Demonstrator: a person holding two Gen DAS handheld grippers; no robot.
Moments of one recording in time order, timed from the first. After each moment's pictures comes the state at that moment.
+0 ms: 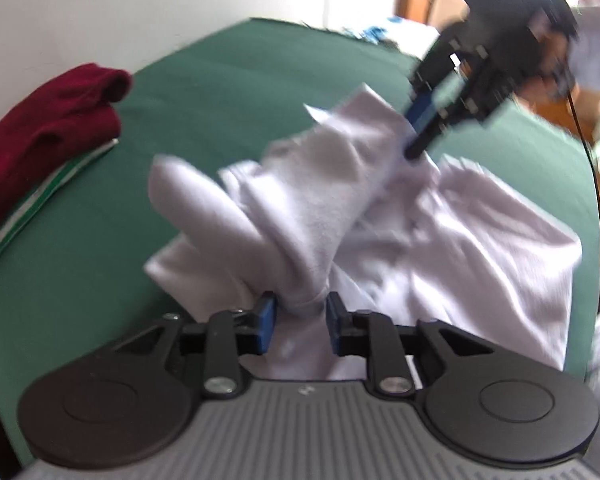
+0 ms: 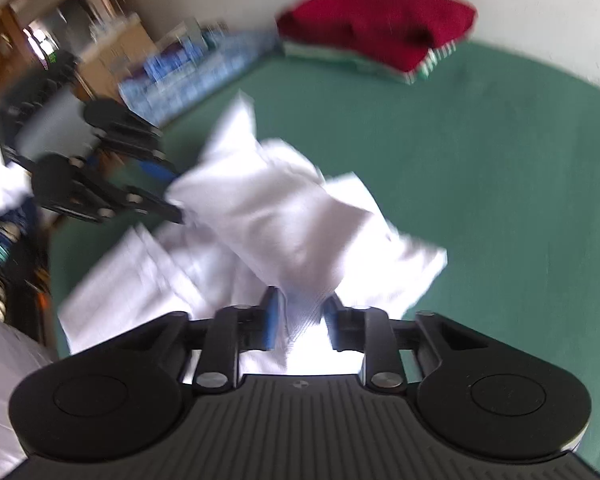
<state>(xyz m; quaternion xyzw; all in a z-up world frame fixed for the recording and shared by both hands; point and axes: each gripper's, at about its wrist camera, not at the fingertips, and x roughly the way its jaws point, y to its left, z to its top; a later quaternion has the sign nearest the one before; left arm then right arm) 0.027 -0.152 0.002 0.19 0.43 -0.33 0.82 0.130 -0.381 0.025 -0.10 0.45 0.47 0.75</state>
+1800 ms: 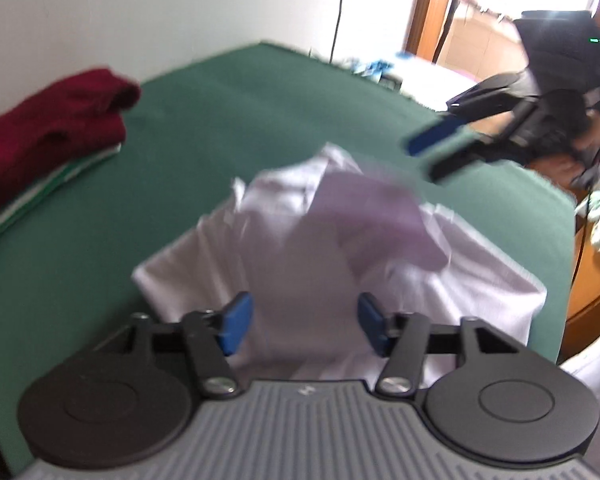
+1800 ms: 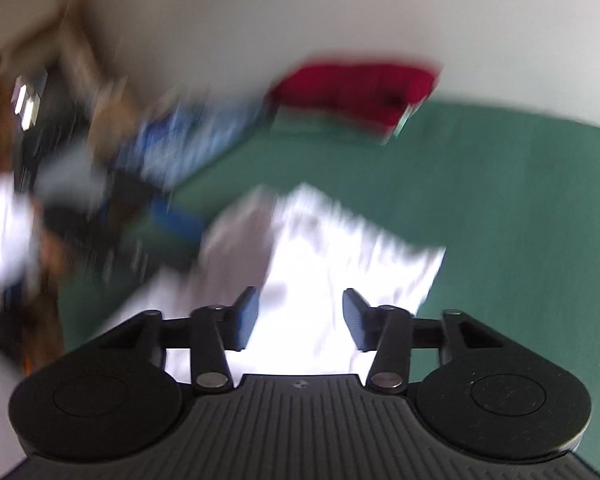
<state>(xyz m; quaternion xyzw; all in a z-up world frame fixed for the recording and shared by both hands) 0.023 -0.162 0.027 0.11 0.41 -0.33 0.84 0.077 -0.408 0.042 0.01 0.36 0.43 0.83</state>
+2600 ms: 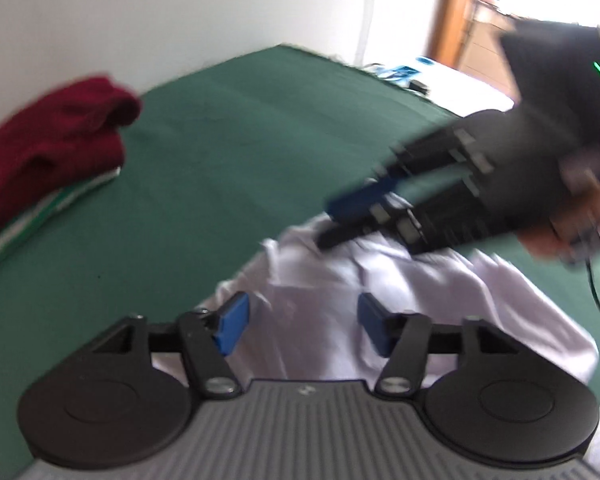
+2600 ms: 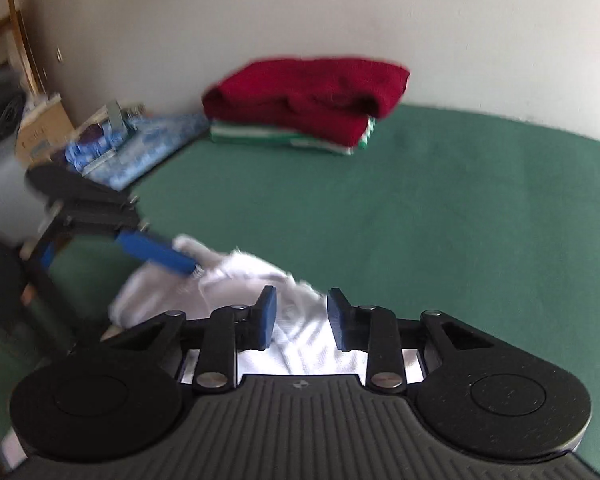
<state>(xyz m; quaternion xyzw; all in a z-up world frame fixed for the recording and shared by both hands) 0.094 -0.187 -0.001 0.09 0.43 -0.30 0.84 0.124 -0.339 0.009 -0.04 0.36 0.36 0.86</state>
